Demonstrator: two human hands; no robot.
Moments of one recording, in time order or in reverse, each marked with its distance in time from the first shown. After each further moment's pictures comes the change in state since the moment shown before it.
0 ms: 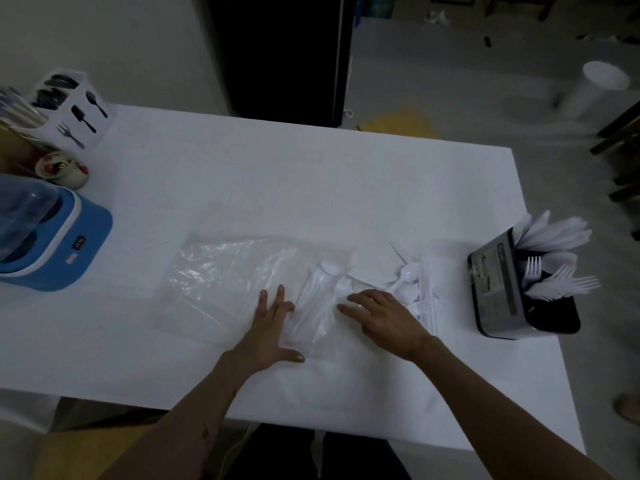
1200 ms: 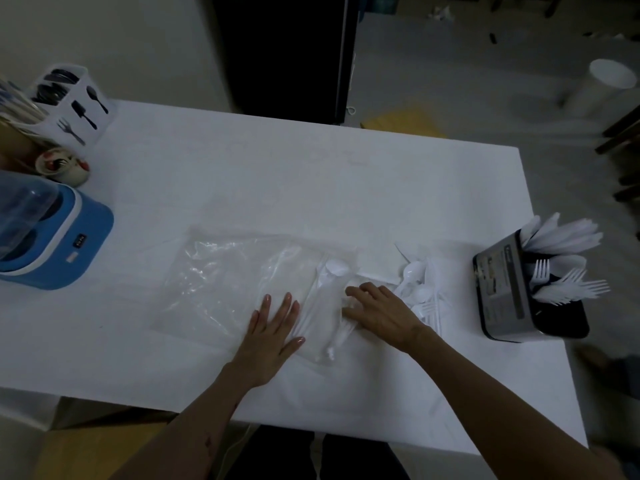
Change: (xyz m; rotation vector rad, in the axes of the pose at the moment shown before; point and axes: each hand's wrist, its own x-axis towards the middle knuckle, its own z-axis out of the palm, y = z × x) left_hand -0.008 -0.017 0.021 0.361 0.077 0.051; right_hand 0.023 0.004 0.002 -0.119 -0.002 -0.066
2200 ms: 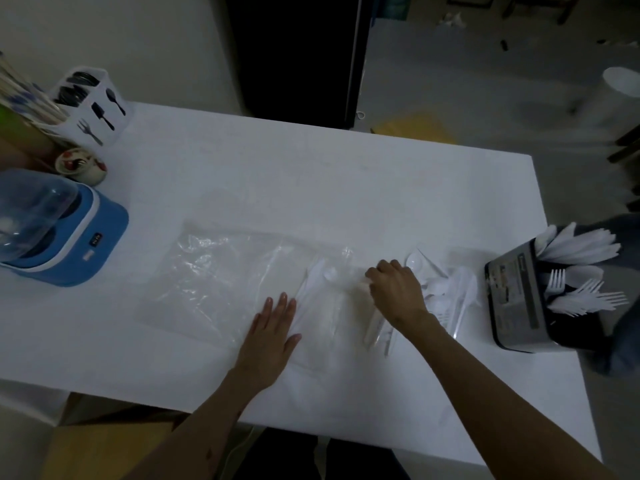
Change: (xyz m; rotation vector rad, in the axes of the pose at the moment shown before) left_hand -0.002 -0.008 0.000 -0.029 0.146 -0.094; right_hand 0.041 0.005 -0.028 -0.005 -0.018 0.534
